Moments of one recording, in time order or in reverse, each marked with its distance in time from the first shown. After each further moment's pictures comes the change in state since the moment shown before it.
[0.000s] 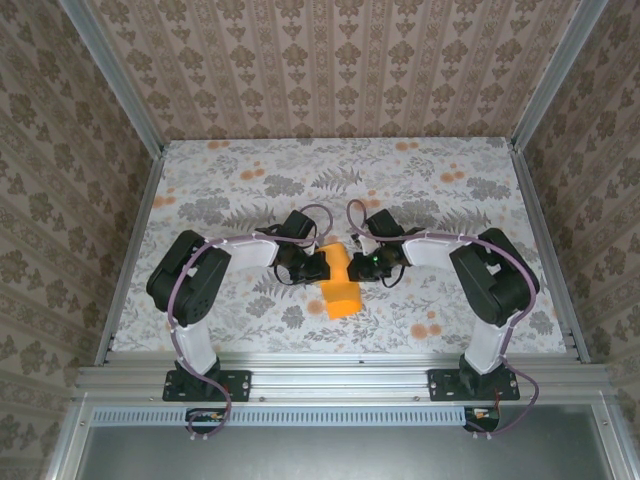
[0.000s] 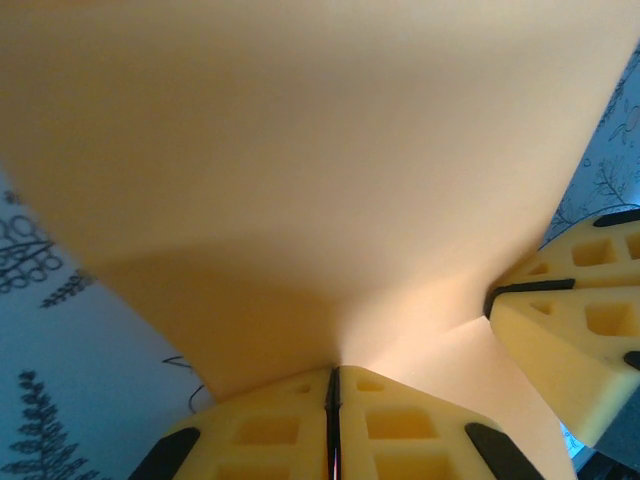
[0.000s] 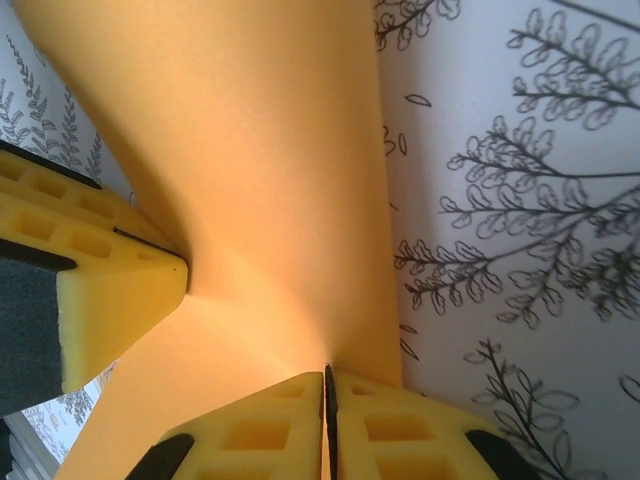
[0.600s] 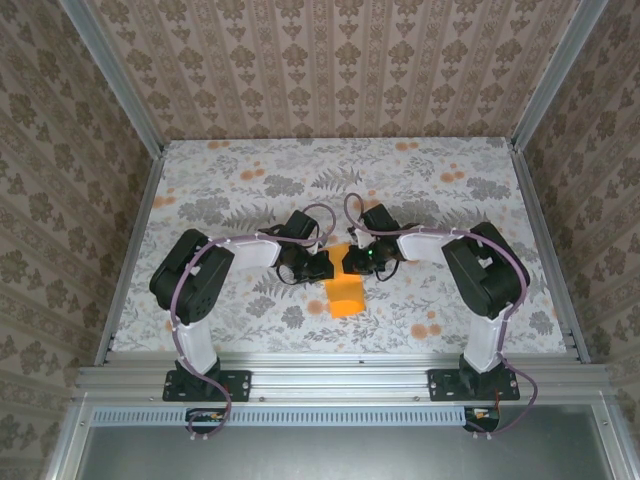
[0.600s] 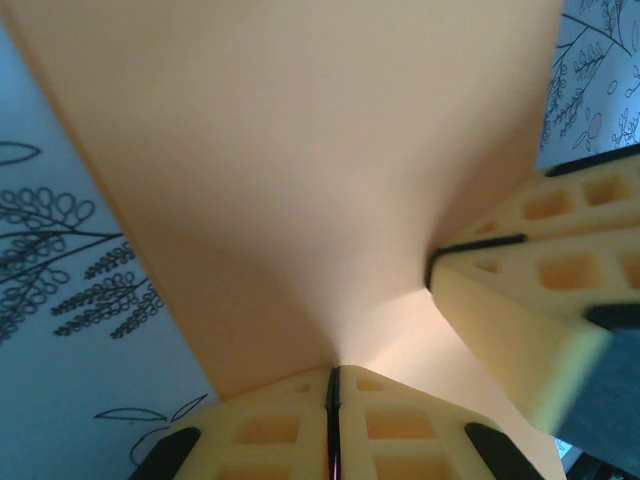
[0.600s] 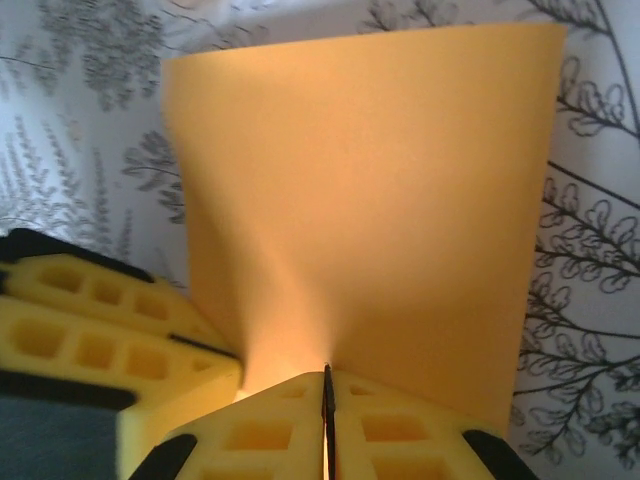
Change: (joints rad) left arm -0.007 0.016 0.003 0.046 0.019 0.003; right arm -0.002 0.079 0.067 0.049 -0.006 0.046
